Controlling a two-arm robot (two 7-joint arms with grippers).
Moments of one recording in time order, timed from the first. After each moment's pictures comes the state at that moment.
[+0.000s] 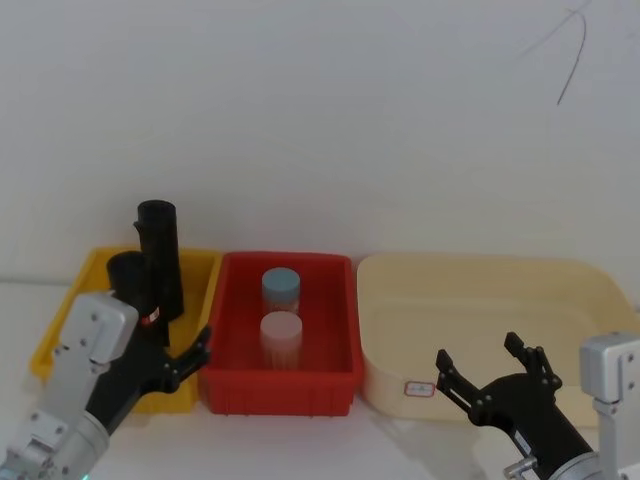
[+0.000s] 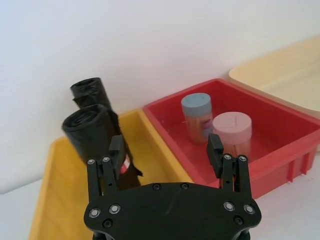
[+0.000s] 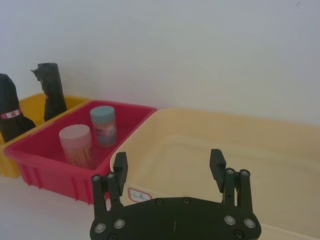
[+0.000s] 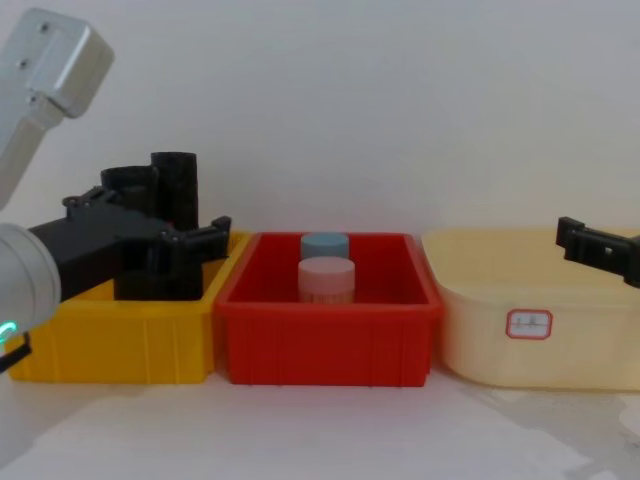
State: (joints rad) left arm -0.22 0.41 0.40 -1.63 -0.21 0.01 -0.02; right arm -0.01 0.34 -0.23 -1.77 0.29 0.03 0.07
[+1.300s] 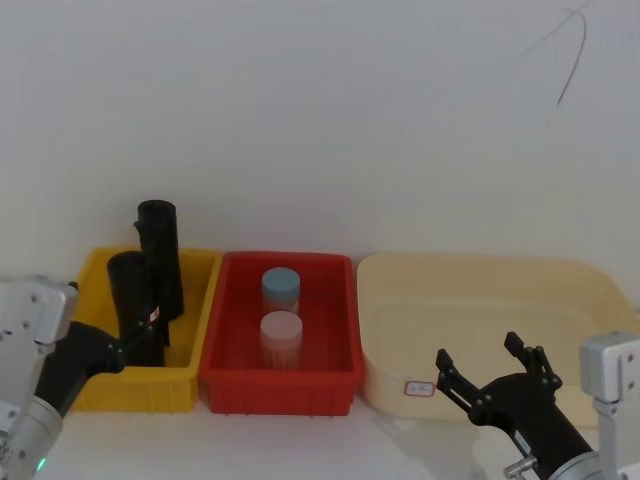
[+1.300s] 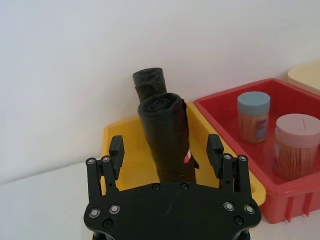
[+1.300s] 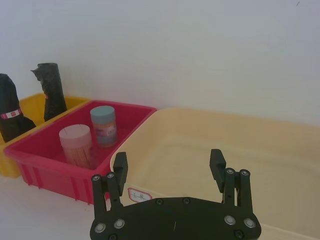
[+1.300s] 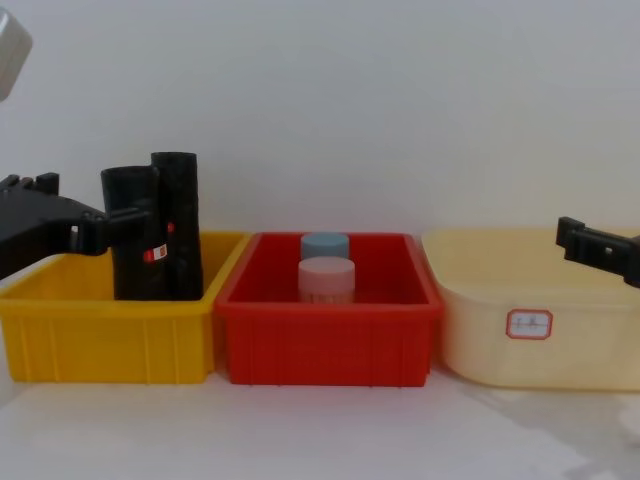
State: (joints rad) left arm -0.19 0.39 0.29 -1.63 -0.20 0.03 0.04; right arm -0.01 0.34 -0.23 -1.77 0.29 0.03 0.07
